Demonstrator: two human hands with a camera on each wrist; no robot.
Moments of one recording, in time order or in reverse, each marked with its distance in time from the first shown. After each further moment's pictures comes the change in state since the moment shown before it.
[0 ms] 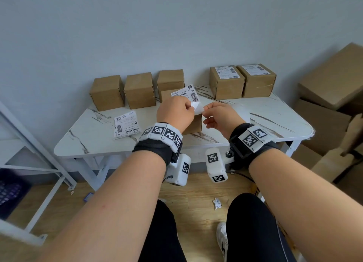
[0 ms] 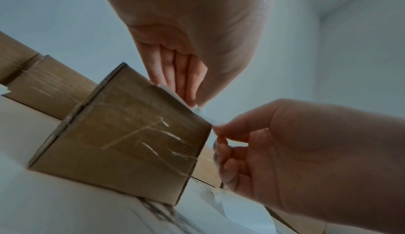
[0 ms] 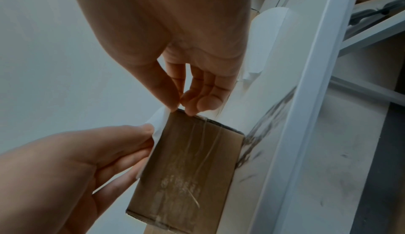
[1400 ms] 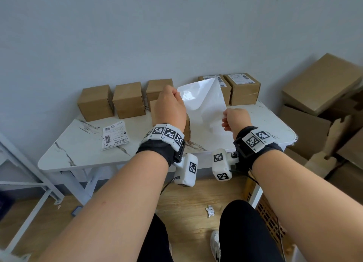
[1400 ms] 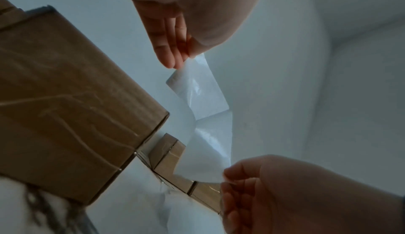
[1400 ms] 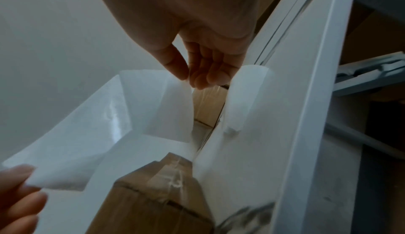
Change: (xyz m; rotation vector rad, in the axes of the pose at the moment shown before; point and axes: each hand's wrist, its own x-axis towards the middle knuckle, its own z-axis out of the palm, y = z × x) left_hand 0.022 0.031 0.008 -0.304 0.309 -0.175; right_hand 0.020 -0.008 -0.056 -0.054 0.442 0.160
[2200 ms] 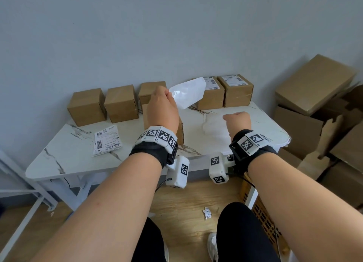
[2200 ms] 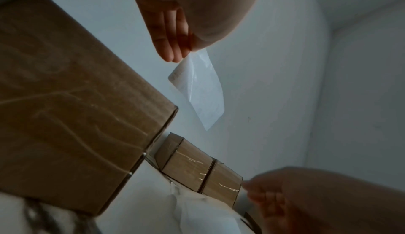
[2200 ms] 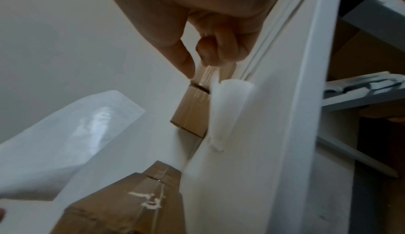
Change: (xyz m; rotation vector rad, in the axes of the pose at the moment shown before) left_hand 0.006 0.004 0.002 0.021 -0.010 0.019; right_hand 0.019 0.015 -0.016 -0.094 0.158 -0.075
